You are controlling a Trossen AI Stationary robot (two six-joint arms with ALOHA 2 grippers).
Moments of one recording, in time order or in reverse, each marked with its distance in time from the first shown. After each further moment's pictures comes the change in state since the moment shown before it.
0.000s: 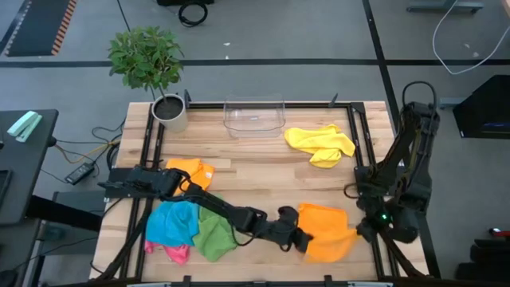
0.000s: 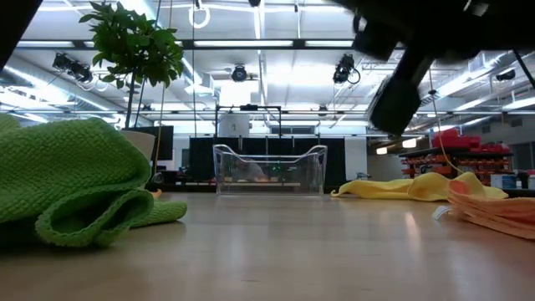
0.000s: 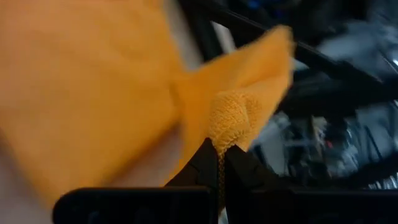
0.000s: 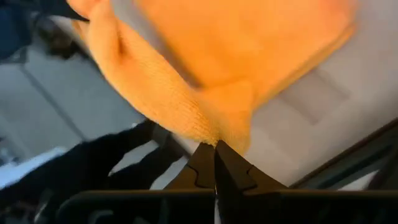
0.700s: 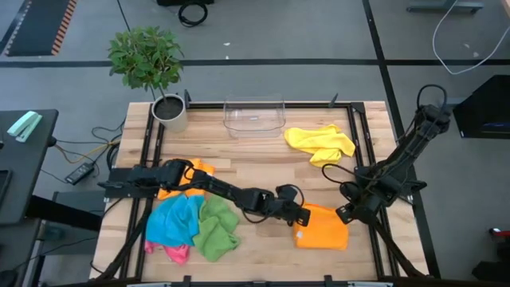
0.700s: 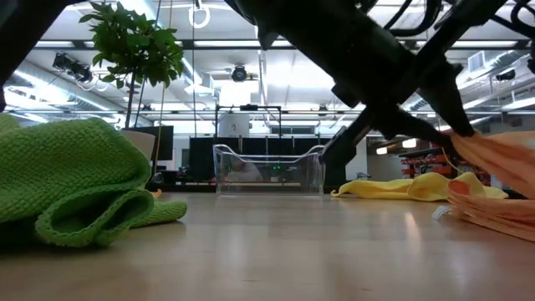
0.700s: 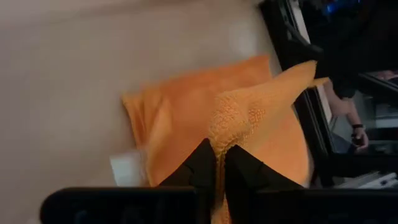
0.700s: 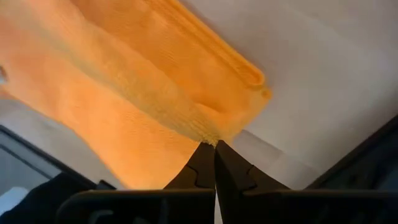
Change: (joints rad) left arm 0.136 0.000 0.000 -0.240 0.029 0.063; right arm -0.356 -0.046 -0.230 0.057 -0.267 -0.177
